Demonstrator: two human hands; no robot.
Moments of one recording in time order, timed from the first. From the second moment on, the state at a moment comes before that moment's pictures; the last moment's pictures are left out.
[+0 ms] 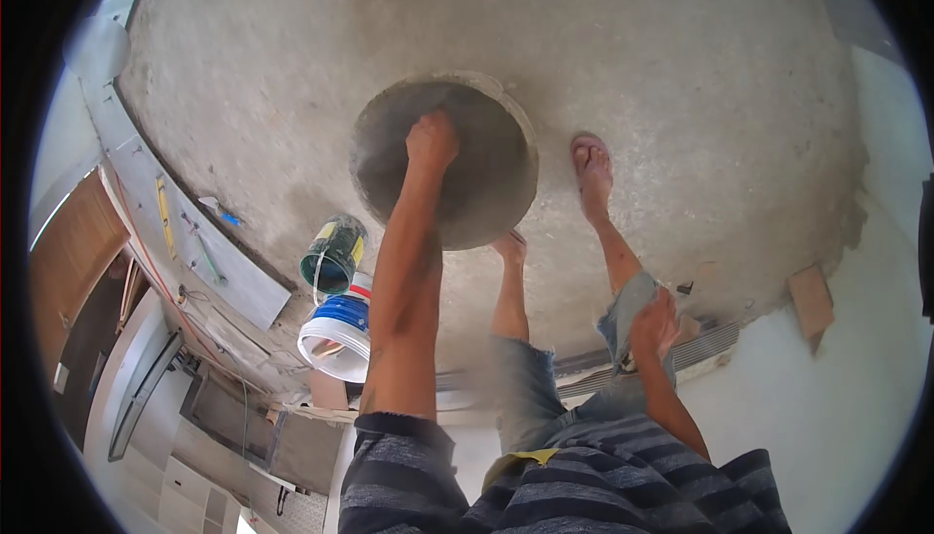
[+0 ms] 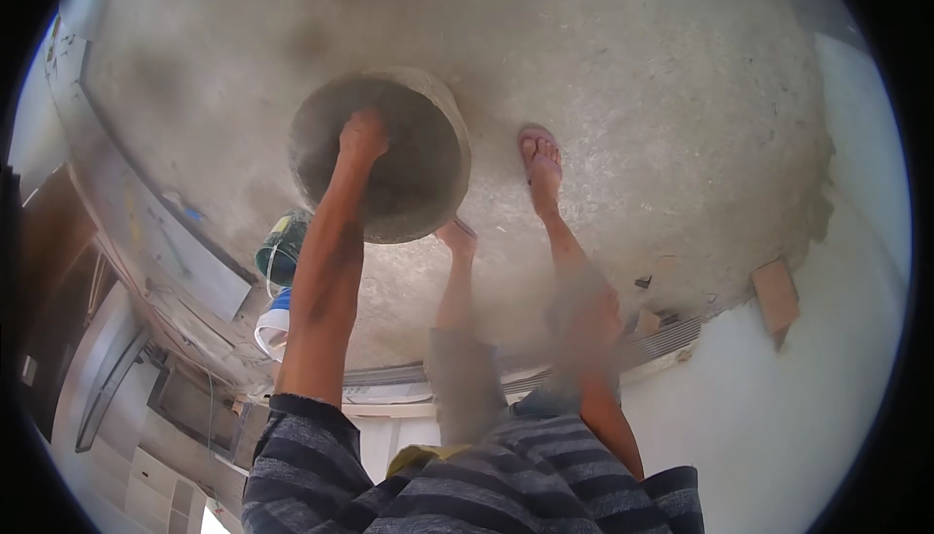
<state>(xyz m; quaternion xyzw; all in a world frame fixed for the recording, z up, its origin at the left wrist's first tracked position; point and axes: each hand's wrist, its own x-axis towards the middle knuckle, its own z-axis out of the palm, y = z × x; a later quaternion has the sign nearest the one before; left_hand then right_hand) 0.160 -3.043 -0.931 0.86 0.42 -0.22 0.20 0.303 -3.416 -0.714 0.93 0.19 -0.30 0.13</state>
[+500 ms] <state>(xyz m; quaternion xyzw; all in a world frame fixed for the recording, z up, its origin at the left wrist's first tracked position) 0.096 -3.083 -0.967 0.80 0.43 -0.30 0.29 0.293 -3.421 -0.713 0.93 0.09 -0.34 0.12</state>
